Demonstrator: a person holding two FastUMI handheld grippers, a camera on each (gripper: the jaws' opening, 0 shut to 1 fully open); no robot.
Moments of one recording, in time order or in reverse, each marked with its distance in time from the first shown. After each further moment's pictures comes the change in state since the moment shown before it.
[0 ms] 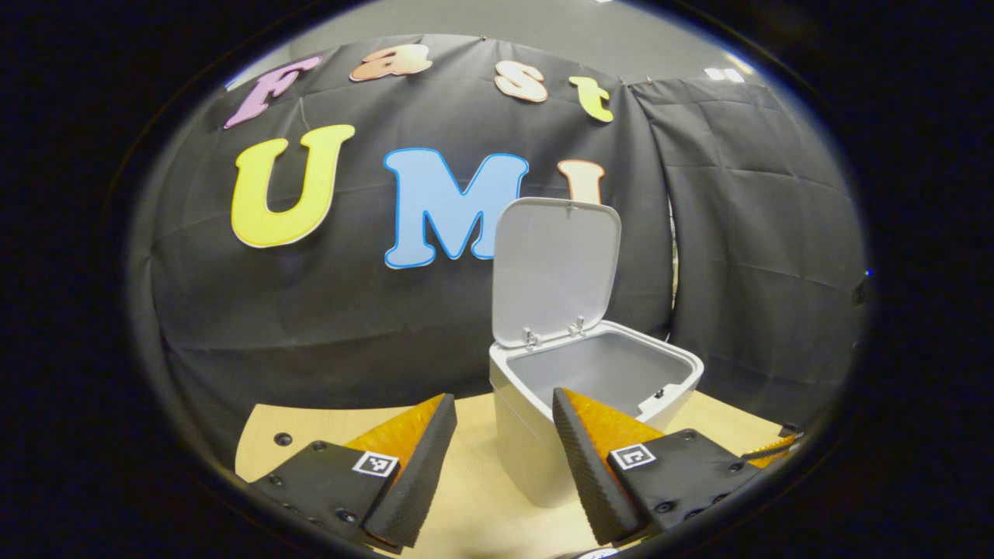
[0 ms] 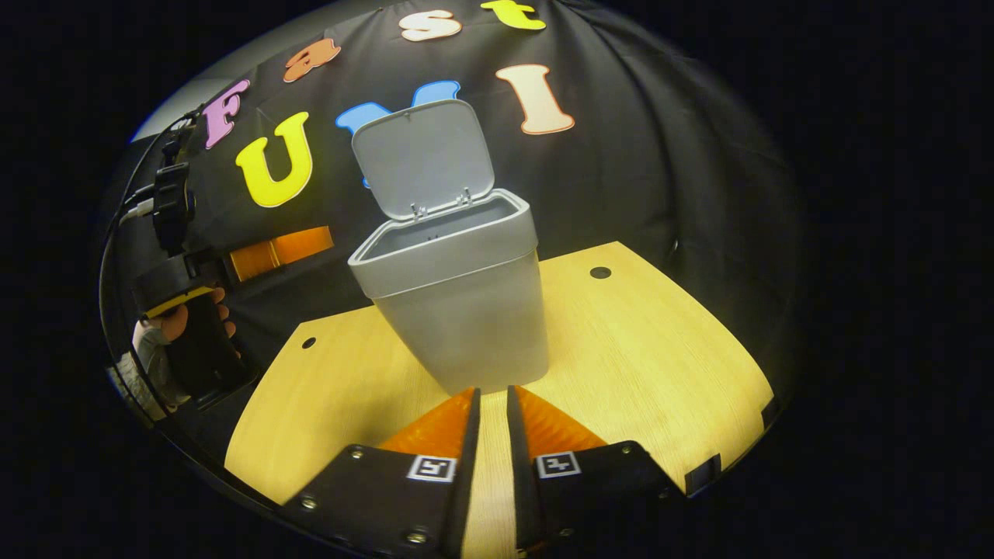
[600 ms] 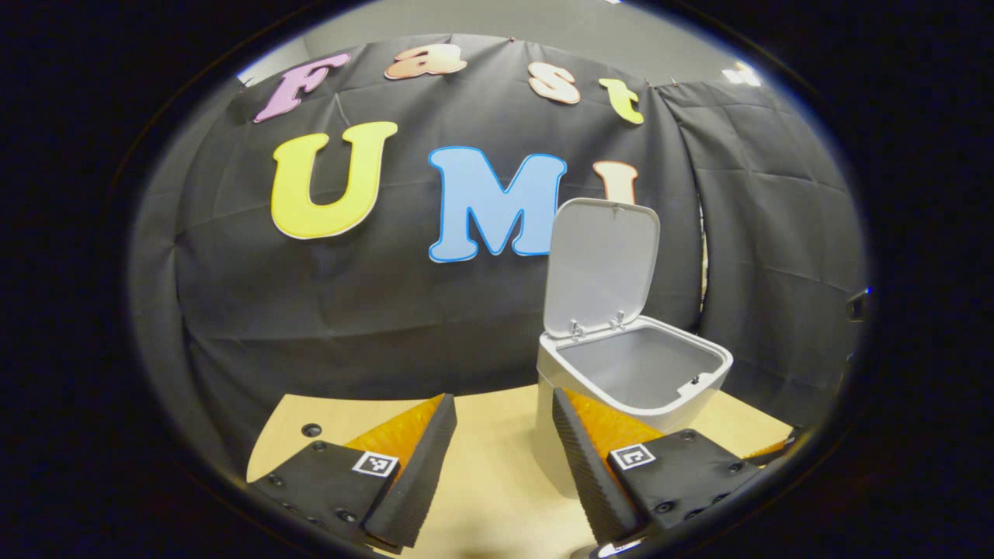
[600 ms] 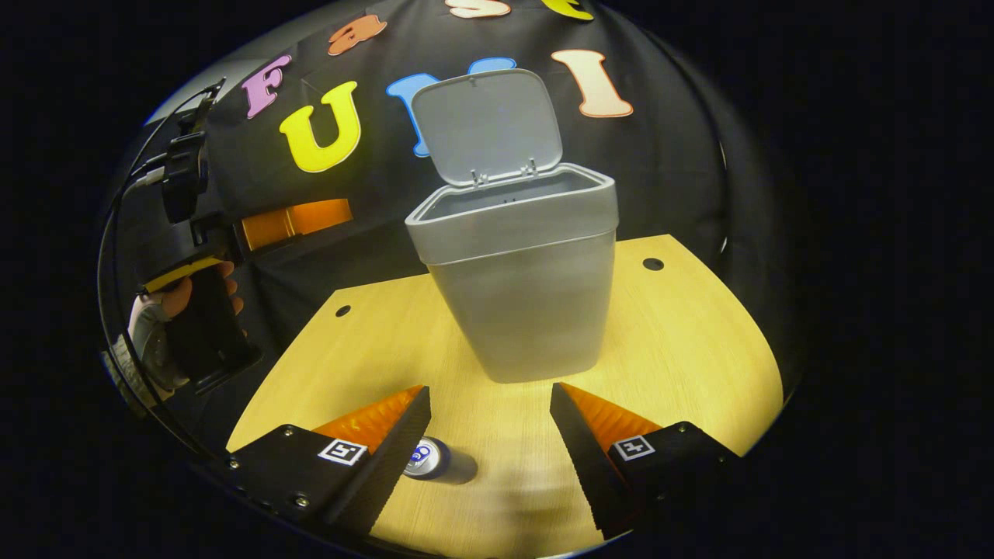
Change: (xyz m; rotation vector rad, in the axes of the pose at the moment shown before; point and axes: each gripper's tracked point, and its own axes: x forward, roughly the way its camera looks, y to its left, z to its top) left arm -0.024 0.048 -0.007 -0.019 0.004 0.107; right arm 0.020 0.049 -0.019 -0.089 0.084 0.135
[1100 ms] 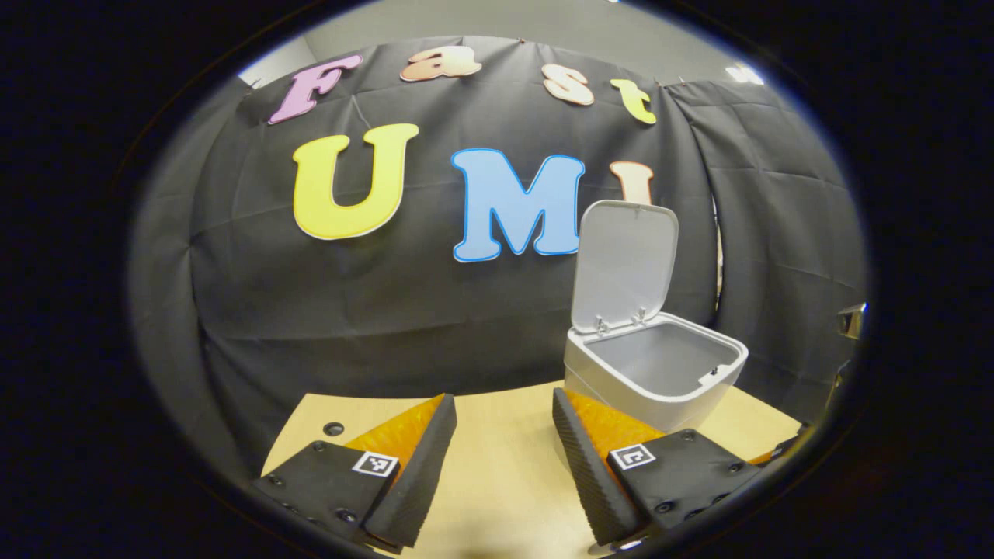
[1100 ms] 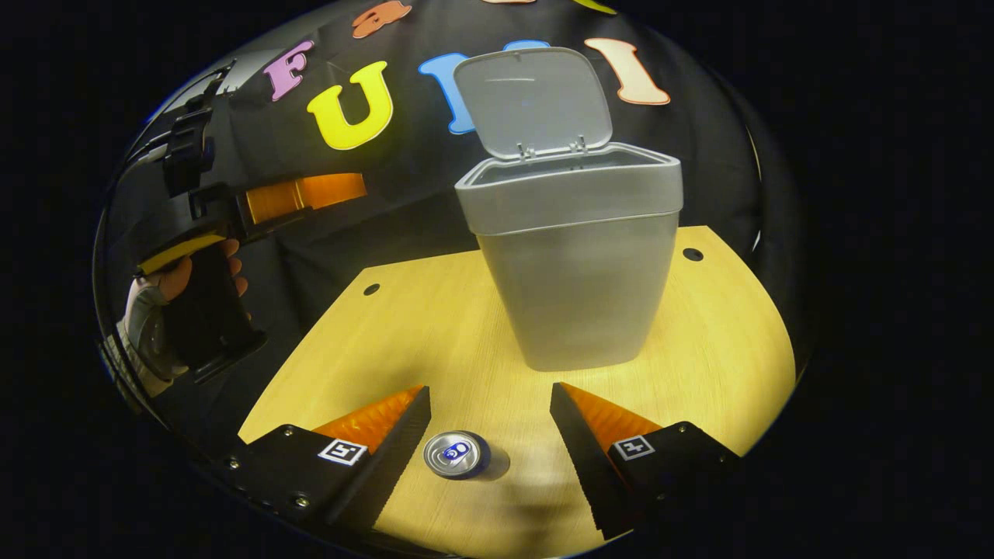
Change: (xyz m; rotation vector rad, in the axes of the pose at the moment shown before) left arm -0.016 0.028 -0.002 0.005 0.000 0.054; right arm 0.020 0.038 -0.019 -0.043 0.082 0.091
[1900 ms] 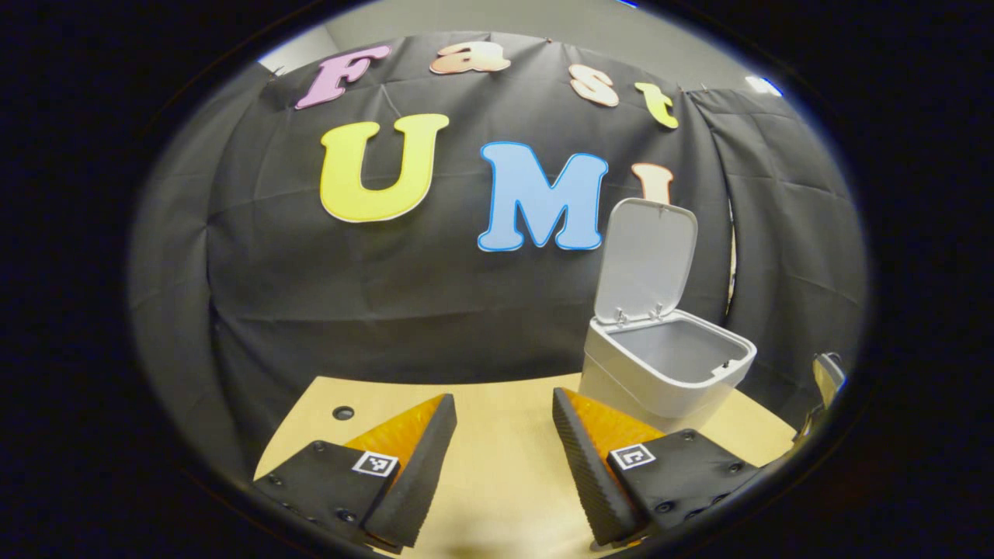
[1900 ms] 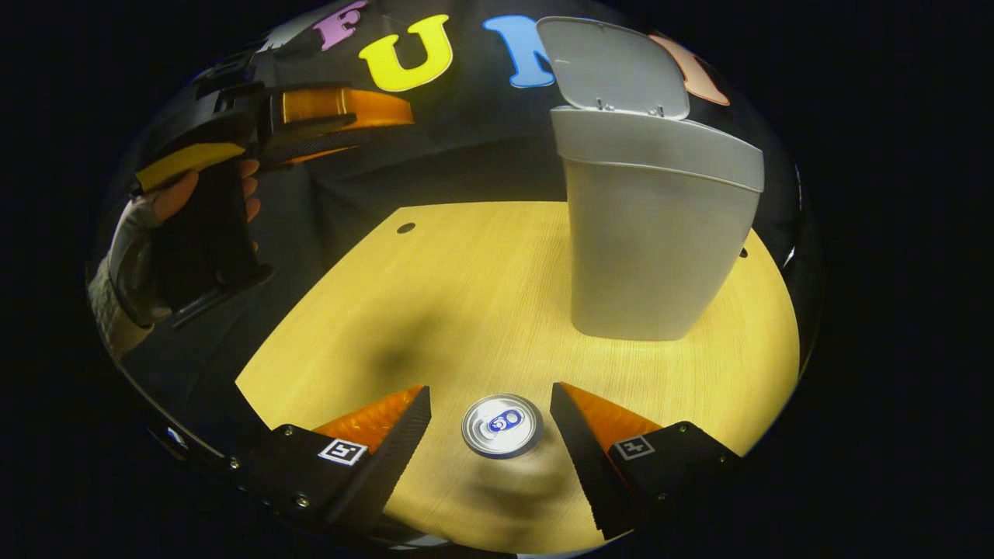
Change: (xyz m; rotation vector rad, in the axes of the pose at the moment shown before) left arm -0.016 0.027 -0.017 -0.065 0.024 0.045; right arm 0.016 0.042 -0.047 -0.167 0.176 0.070
